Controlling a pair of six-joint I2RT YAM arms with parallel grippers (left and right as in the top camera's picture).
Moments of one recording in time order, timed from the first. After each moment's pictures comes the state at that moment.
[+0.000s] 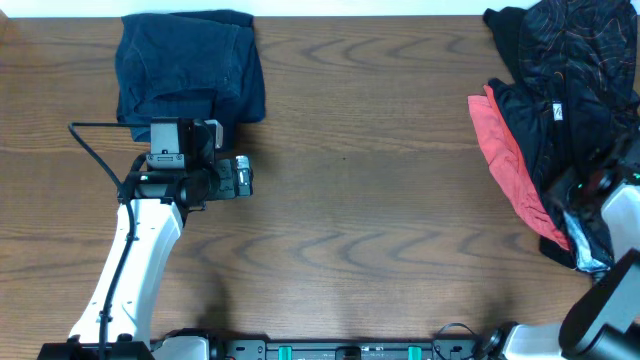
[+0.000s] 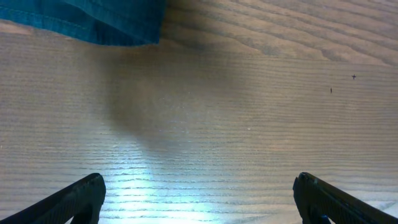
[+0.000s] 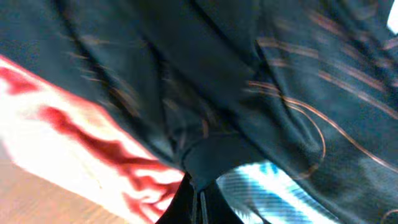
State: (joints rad) left arm 0.00 1.35 0.92 -0.67 0.21 -0.11; right arm -0.53 1.58 0.97 -0.60 -0.08 0.23
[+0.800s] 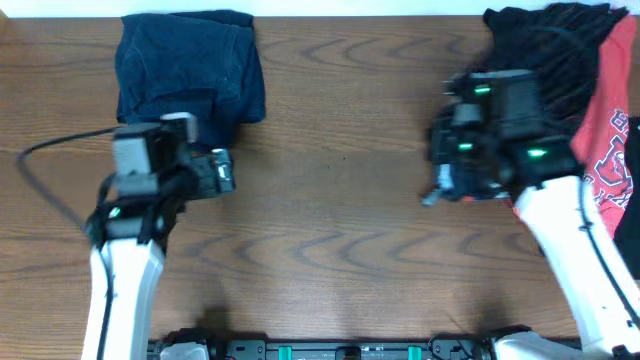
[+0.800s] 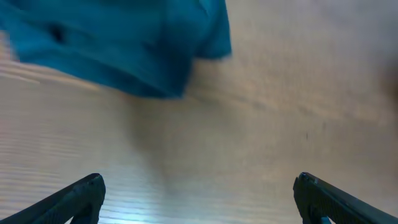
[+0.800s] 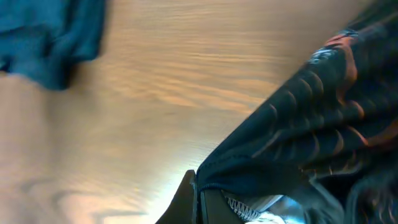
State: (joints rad) left arm 0.09 1.10 0.92 -0.66 0.21 -0.12; right arm 0.28 1.41 1.22 -0.71 -0.25 0.27
